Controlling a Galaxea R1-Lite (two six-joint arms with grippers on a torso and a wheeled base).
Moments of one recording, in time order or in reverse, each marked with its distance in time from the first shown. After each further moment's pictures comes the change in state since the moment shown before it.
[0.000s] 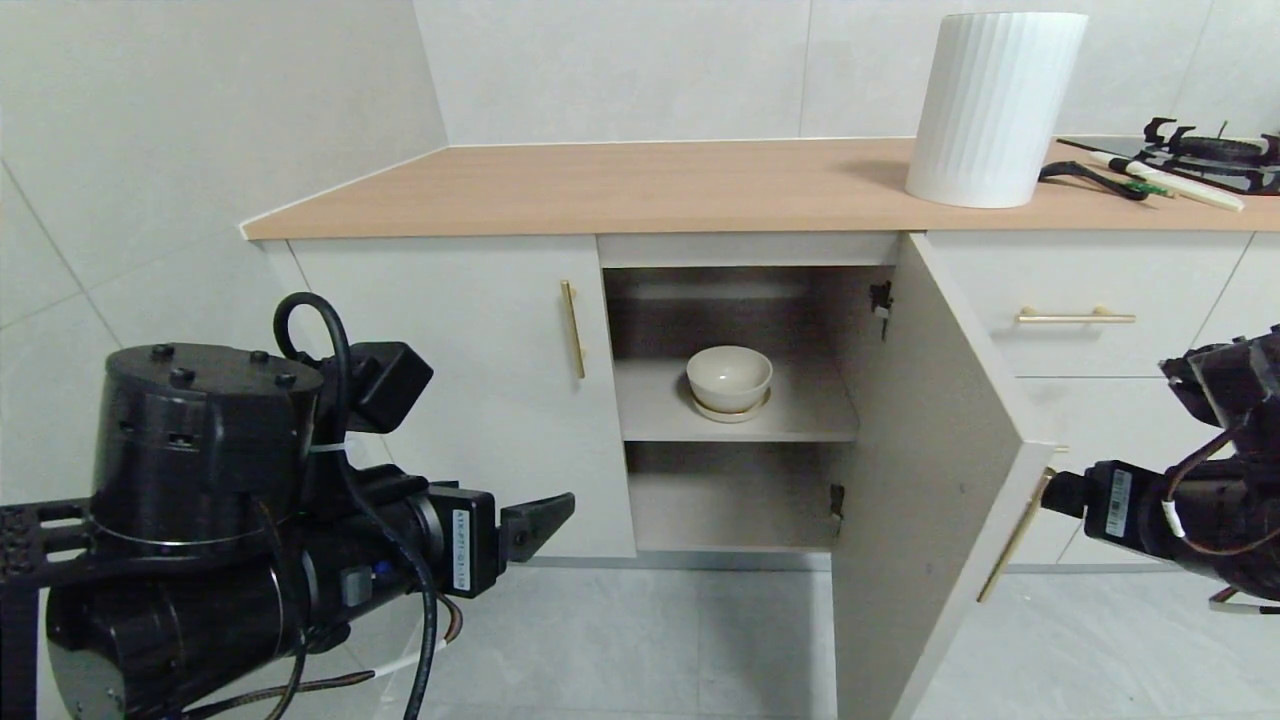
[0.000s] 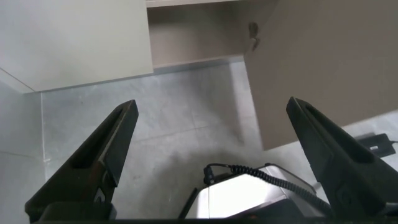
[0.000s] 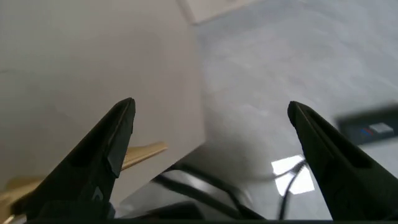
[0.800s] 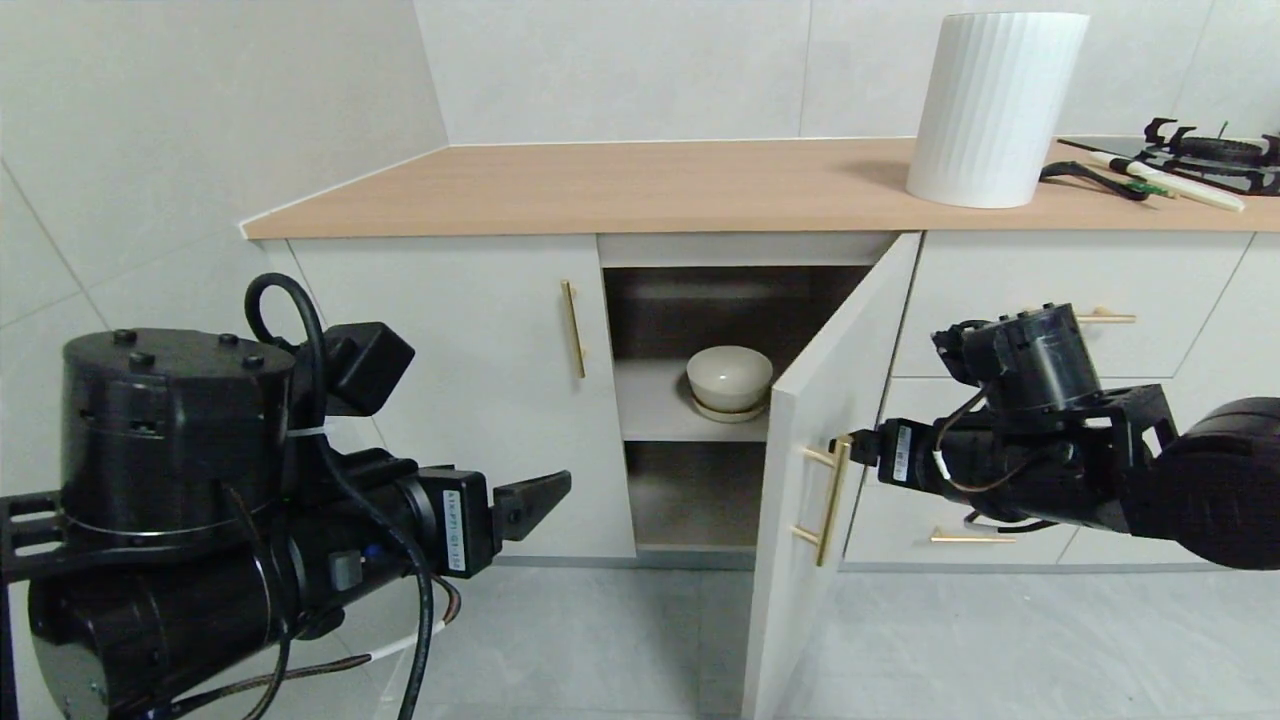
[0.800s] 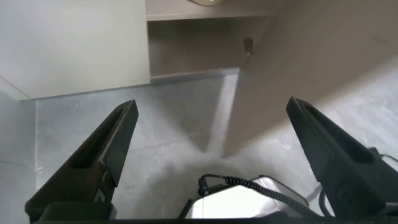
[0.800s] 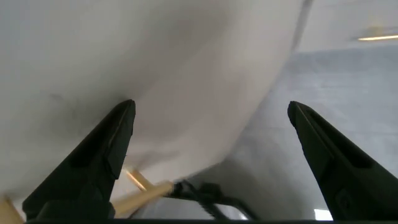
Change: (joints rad) left arm 0.008 -0.014 -0.003 -0.037 0.004 -0.018; right arm 0.129 0.350 -0.157 -0.369 0.166 -0.079
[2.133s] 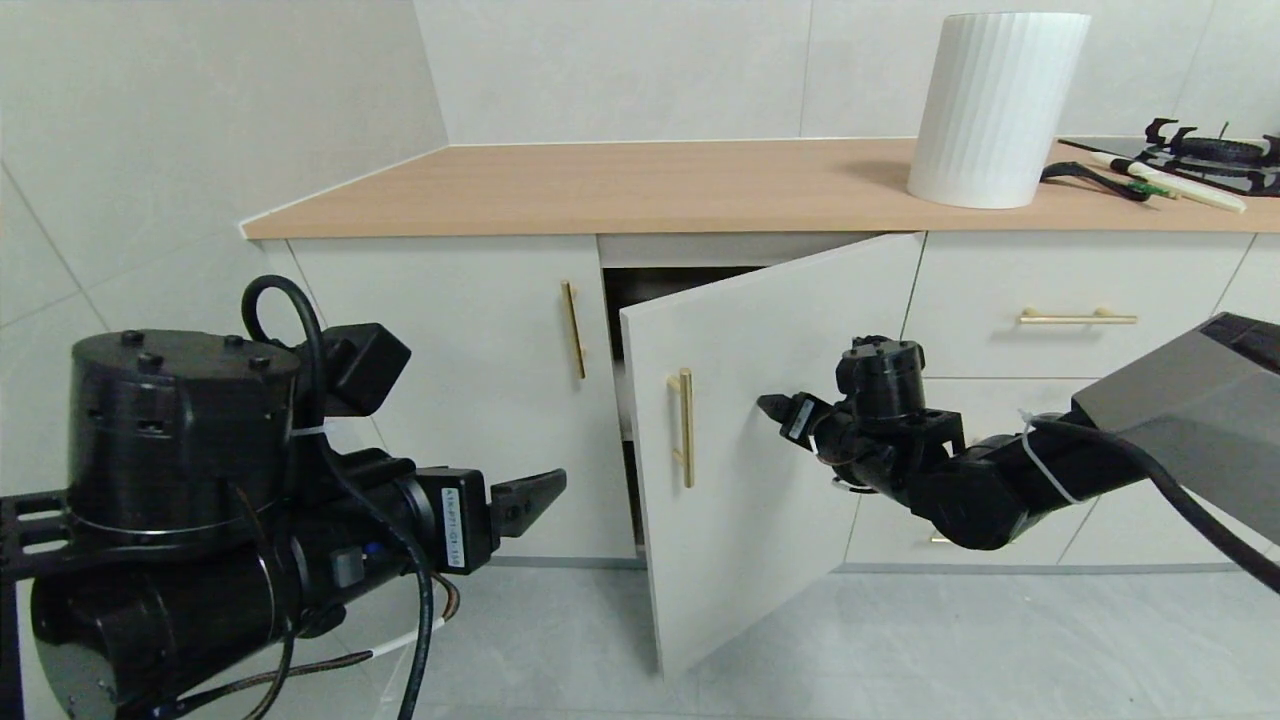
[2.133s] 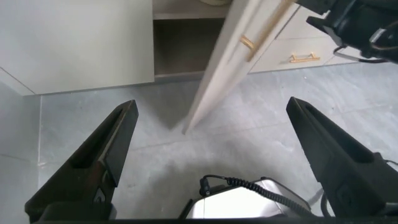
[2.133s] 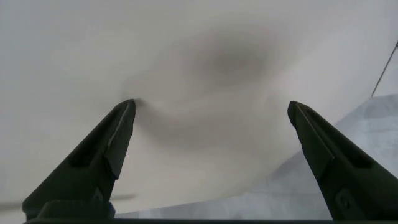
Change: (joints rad) left arm 0.000 0.004 -0.001 0.004 0.021 -0.013; right arm 0.000 0.420 -0.211 -0.440 -0.061 0.177
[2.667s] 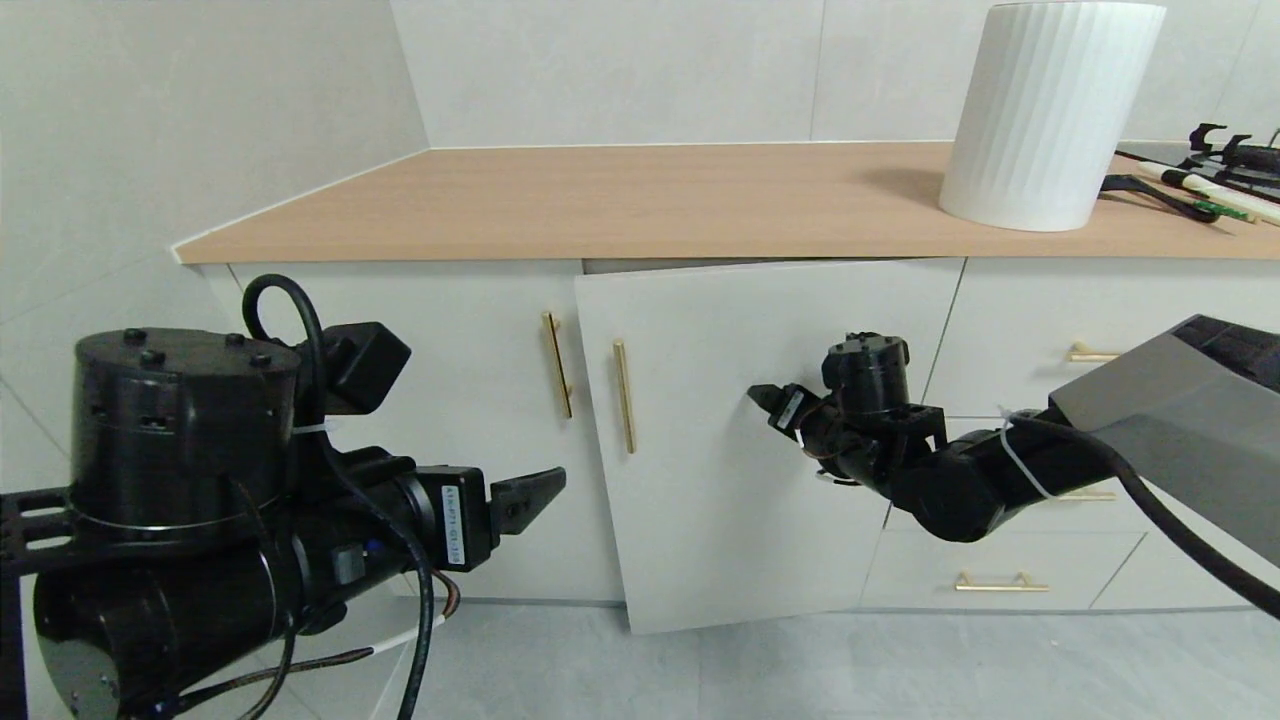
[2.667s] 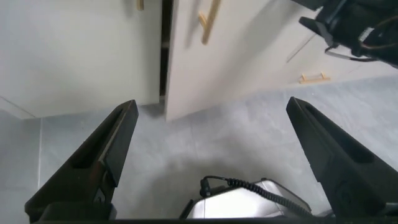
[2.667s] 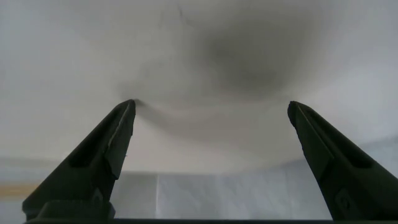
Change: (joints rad) left arm 0.000 0.000 0.001 -0.001 0.000 0.000; right arm -0.001 0.031 -0.060 0.001 -0.008 0.074
